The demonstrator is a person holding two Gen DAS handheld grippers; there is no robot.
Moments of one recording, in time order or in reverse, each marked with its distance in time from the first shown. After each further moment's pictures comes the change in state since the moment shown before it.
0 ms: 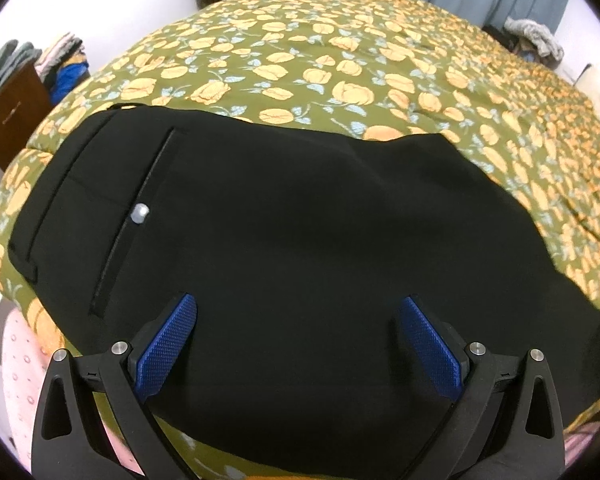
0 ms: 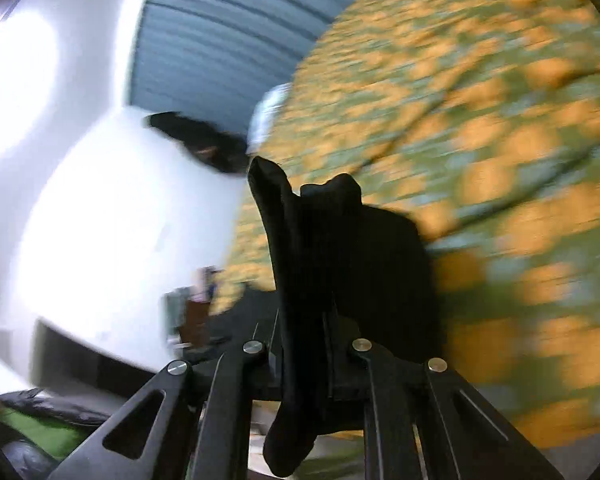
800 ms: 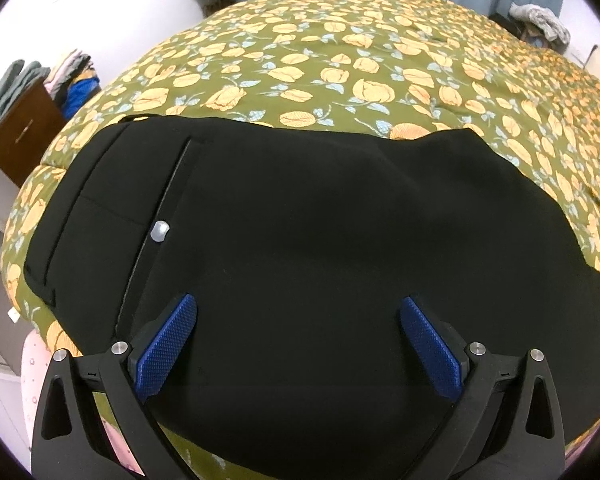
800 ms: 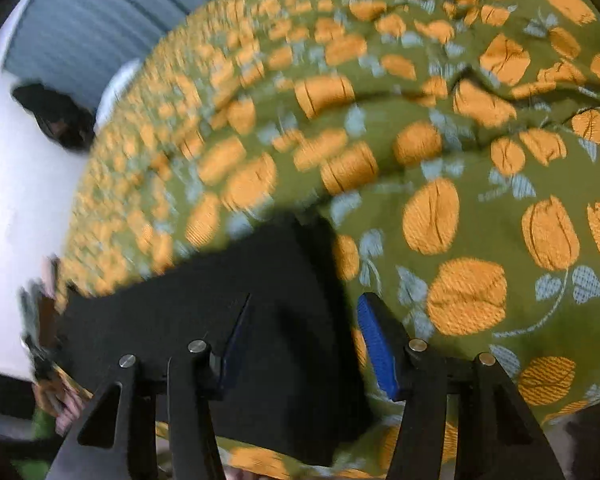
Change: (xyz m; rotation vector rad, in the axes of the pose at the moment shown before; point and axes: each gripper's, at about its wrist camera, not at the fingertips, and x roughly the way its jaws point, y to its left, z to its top) left arm 0.012 0.005 0.005 0.047 -0.009 0.105; right arm -0.109 -0.136 0.071 0.014 0.138 -0.741
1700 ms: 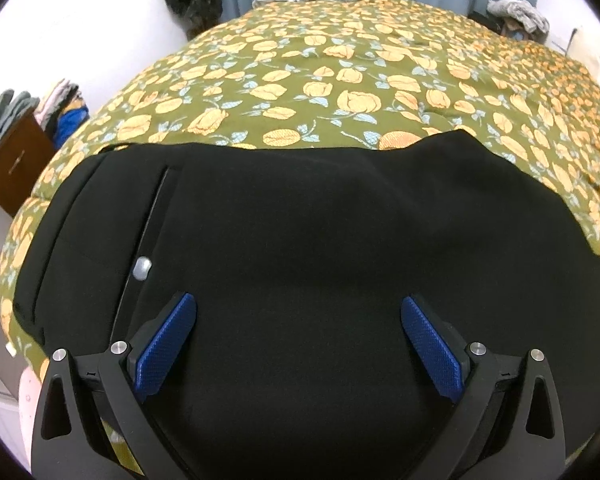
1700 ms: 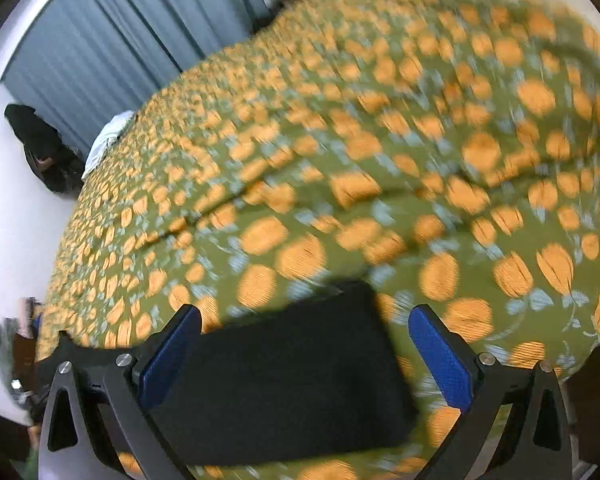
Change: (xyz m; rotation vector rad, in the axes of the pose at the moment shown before) left arm 0.008 -0.005 0.002 0.067 -0.072 -0.015; right arm -0.062 0.041 0.006 0.049 -0.220 -0.087
